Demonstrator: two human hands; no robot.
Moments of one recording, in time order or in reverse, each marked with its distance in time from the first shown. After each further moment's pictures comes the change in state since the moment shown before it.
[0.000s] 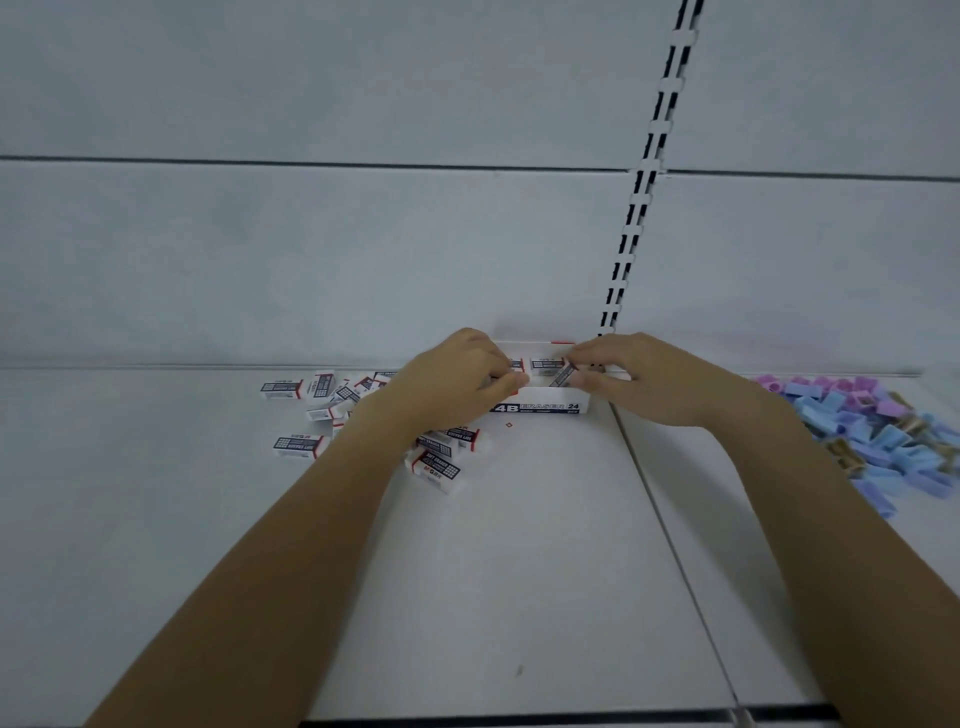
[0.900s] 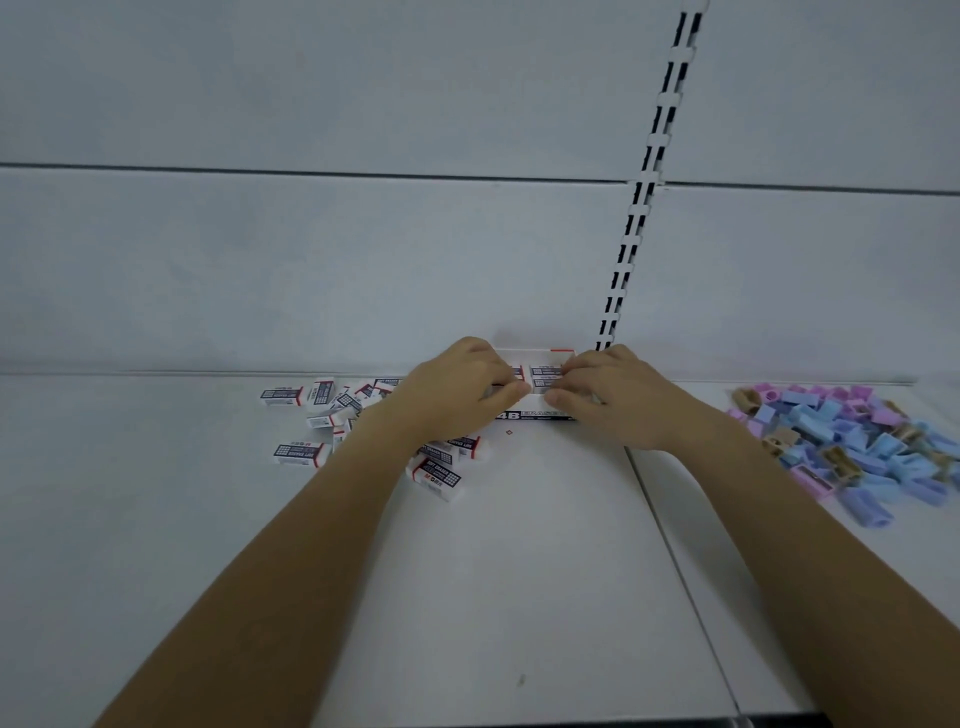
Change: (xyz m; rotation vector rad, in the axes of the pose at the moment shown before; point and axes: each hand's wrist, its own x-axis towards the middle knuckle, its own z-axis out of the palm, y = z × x) left_hand -0.004 0.008 -0.003 0.025 -0.019 -0.053; right_hand 0.018 0.006 0.029 -0.216 -0.024 0.084
